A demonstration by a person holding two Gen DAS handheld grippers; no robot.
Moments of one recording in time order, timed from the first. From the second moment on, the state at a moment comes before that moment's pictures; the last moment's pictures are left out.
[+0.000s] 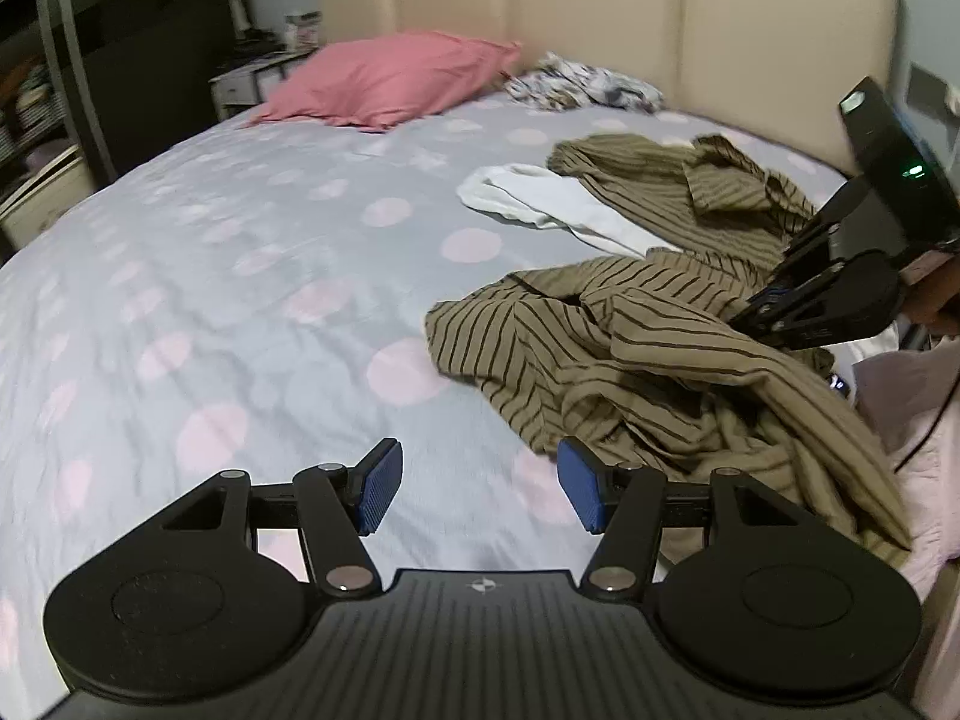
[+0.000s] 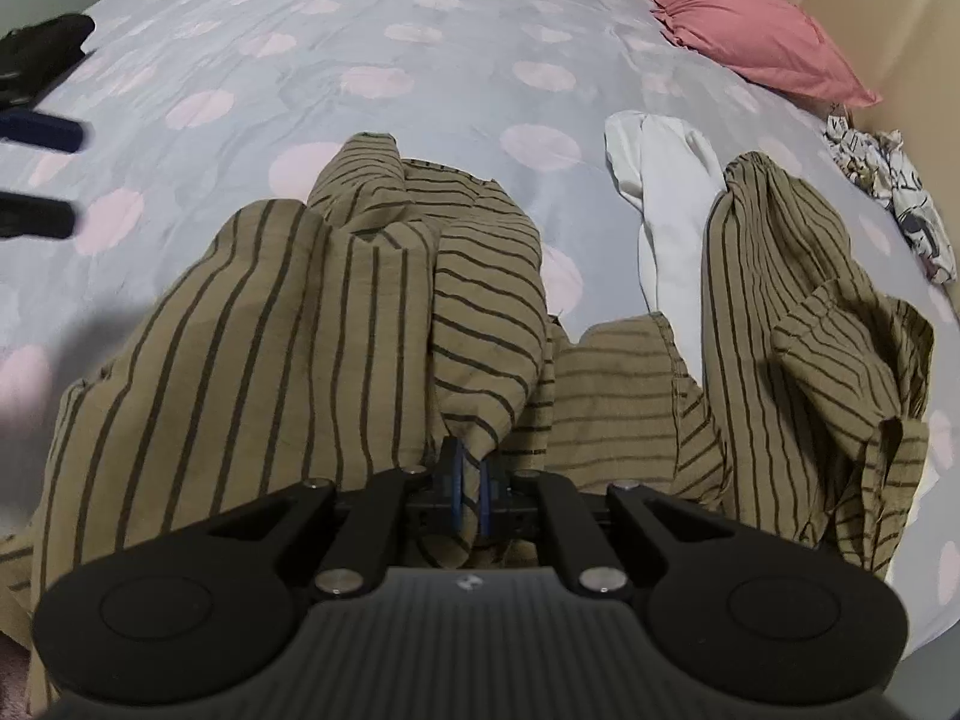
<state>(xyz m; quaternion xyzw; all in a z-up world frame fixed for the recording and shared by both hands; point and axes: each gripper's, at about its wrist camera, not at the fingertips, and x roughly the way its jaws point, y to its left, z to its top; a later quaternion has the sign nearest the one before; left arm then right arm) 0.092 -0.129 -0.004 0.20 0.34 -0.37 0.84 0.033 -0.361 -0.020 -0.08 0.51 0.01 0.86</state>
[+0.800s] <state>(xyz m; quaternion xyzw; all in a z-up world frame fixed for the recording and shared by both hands) 0.219 -0.221 -0.093 0.02 0.50 -0.41 0.76 0.064 -0.394 -0.029 0.05 0.48 0.02 0.87</state>
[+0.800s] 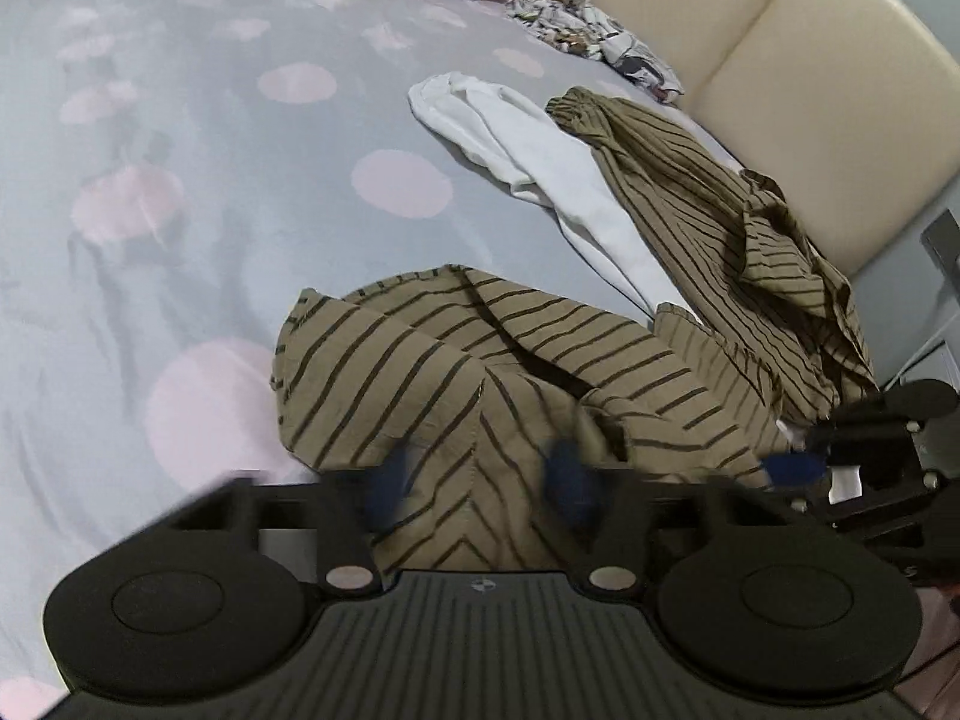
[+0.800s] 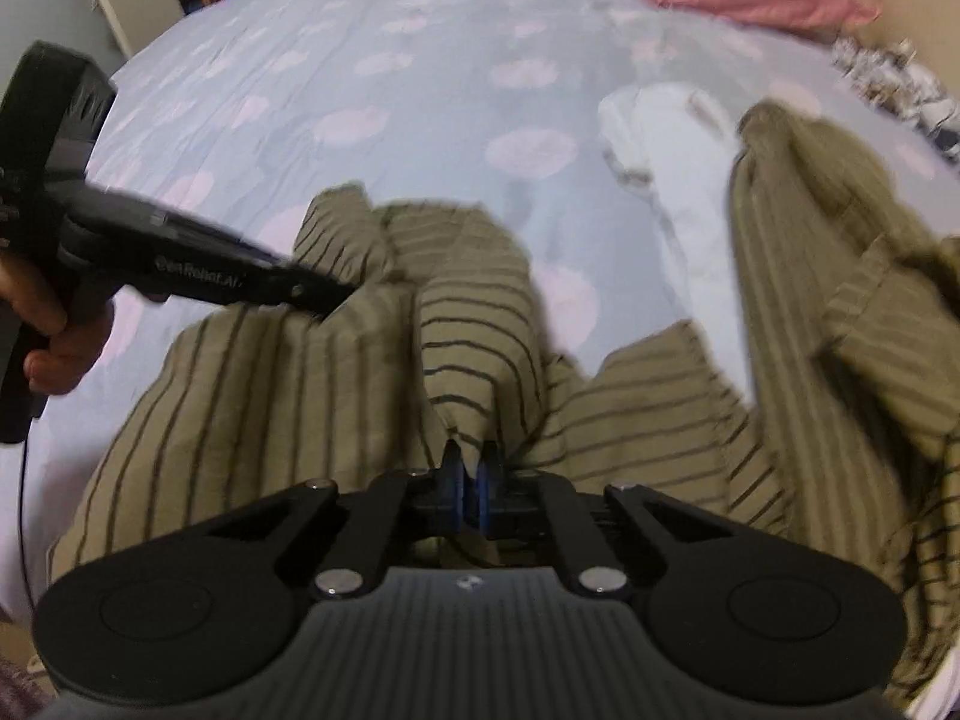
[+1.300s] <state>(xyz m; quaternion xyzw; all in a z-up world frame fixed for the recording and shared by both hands) 0.183 -0.115 0.028 -0.03 0.37 -0.32 0.87 0.034 -0.357 0.085 -0.01 0.28 0.00 0.96</state>
